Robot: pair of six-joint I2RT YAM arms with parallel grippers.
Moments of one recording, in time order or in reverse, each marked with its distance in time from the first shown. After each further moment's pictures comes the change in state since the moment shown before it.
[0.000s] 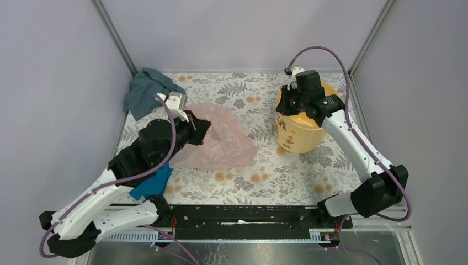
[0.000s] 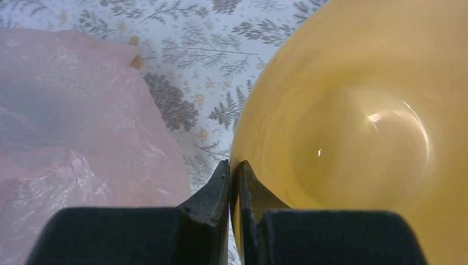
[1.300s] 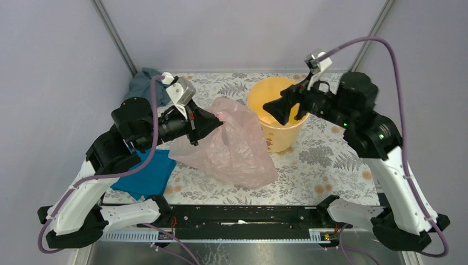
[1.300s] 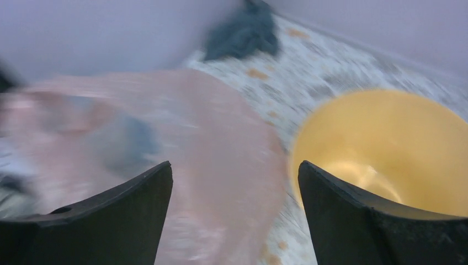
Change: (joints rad) left arm 0.002 0.153 0.462 -0.129 0.513 0.303; right arm 0.206 -0.265 0.273 -0.076 -0.122 -0.026
